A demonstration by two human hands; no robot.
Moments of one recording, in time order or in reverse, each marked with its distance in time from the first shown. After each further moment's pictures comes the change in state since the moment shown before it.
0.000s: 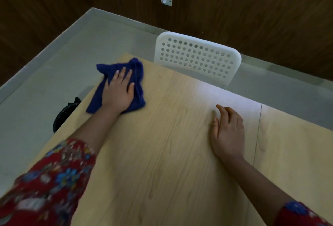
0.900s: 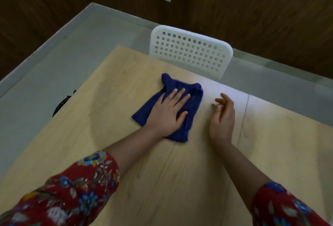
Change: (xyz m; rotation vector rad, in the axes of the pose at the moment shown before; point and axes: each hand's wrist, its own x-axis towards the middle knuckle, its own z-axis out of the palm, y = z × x) left_hand -0.110 0.147 0.030 -0.009 -0.090 0.492; right_hand -0.006 0.007 -0.017 0.646 0.135 0.196
